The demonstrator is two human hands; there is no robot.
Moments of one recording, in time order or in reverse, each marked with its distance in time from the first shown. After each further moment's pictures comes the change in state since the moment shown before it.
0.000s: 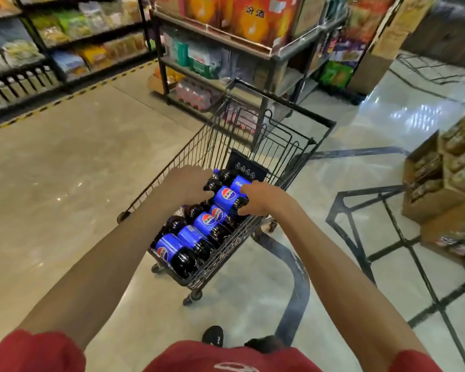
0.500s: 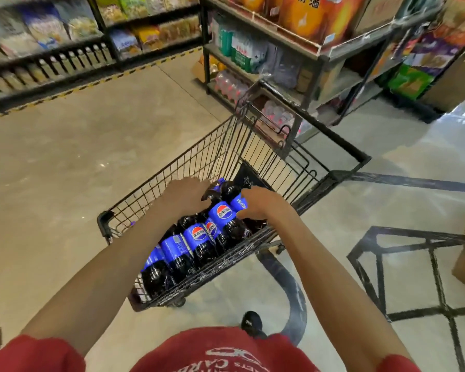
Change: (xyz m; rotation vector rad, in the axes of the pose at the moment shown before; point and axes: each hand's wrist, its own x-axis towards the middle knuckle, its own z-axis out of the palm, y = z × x) left_hand 0.145 0.038 0.020 -0.136 -0.040 -0.273; right_hand 0.146 0.123 -0.028 0.005 -0.084 -0.219
